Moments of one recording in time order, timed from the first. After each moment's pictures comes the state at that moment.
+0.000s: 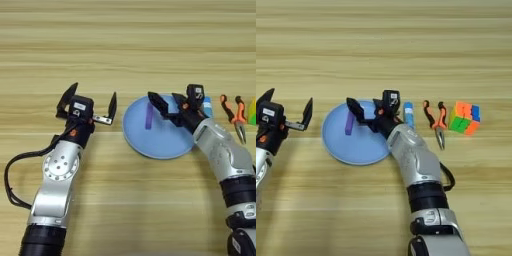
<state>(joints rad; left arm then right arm) -0.03 0.10 -0.03 -0.06 0.05 -0.08 -0.14 -0.36 0.03 -0.07 0.24 0.37 0.33 0.39</state>
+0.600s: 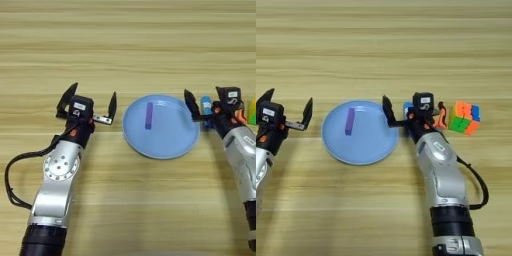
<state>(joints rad) -0.03 0.10 -0.03 -0.05 0.05 -0.08 -0.13 -0.19 -0.09 -0.09 0.07 0.19 0.13 0.25</state>
